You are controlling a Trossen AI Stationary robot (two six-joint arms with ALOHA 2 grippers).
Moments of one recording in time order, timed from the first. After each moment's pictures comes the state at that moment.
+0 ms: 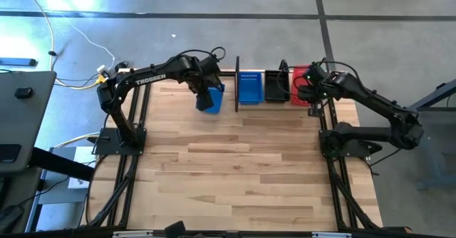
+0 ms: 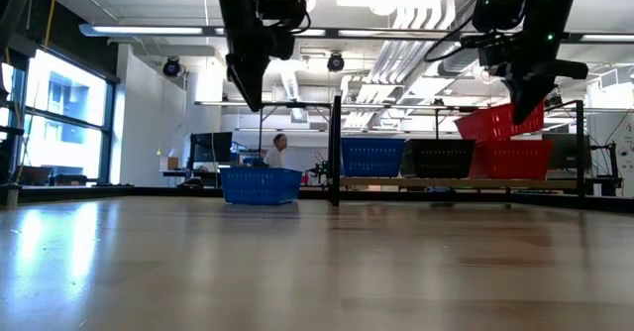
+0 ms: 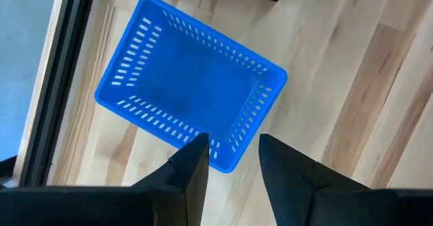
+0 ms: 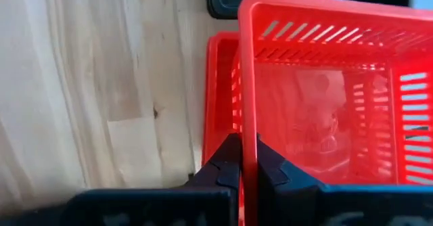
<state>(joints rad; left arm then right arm) 0.57 1.75 1.58 -1.15 -0.03 0.14 -0.75 1.03 0.89 -1.08 0.14 -0.74</state>
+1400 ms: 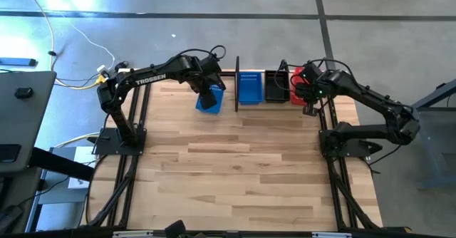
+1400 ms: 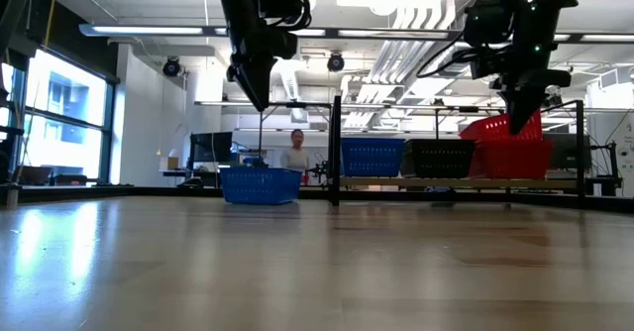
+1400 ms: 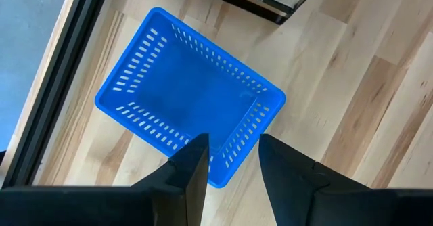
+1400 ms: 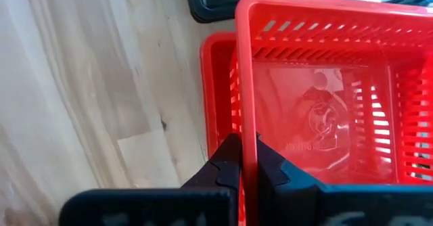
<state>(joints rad) 0.57 1.75 1.58 -1.10 -0.03 0.04 -0.78 1.11 0.89 -1.06 0.11 -0.61</state>
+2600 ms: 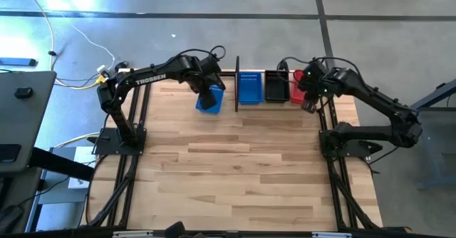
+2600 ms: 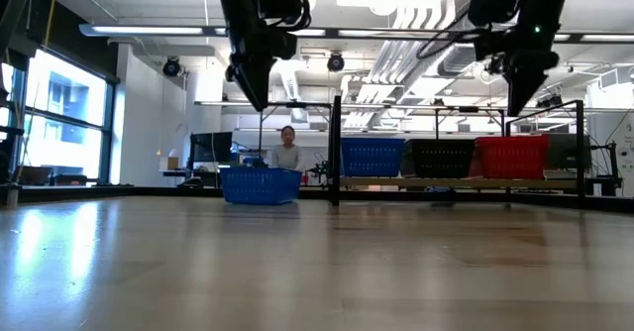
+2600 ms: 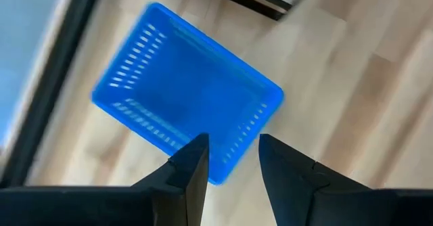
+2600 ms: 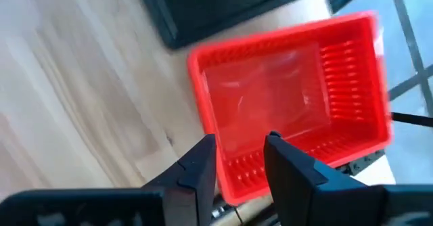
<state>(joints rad) 0.57 1.75 1.58 -1.11 -0.02 0.03 -0.76 1.06 0.97 -1.13 0.14 -0.36</state>
